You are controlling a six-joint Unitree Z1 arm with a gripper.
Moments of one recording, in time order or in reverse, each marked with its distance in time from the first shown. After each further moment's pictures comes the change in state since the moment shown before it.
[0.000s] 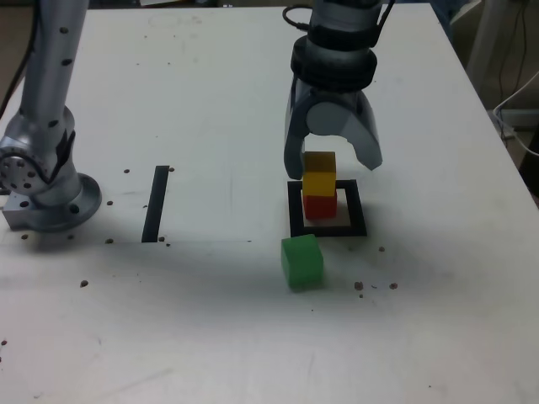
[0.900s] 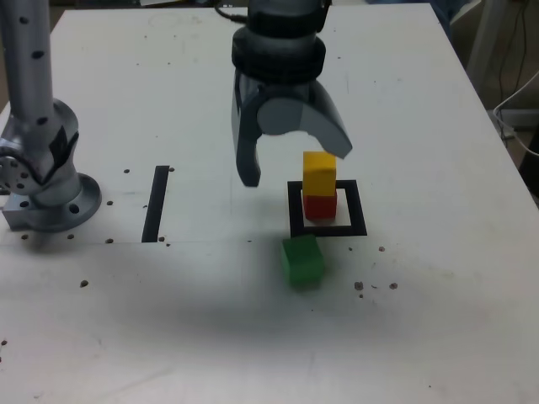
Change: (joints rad) arm -0.141 -0.185 0.156 -0.004 -0.059 -0.313
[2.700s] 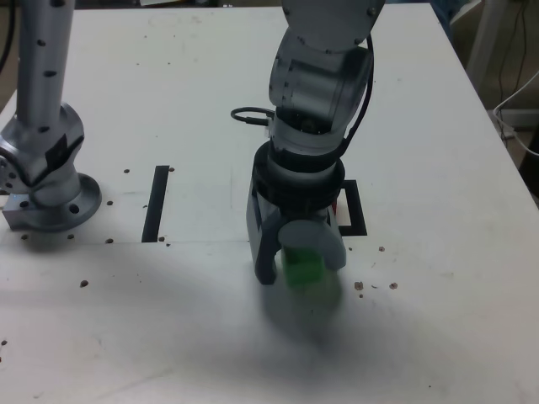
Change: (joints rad) arm -0.200 0.176 0.110 -0.260 0.026 -0.231
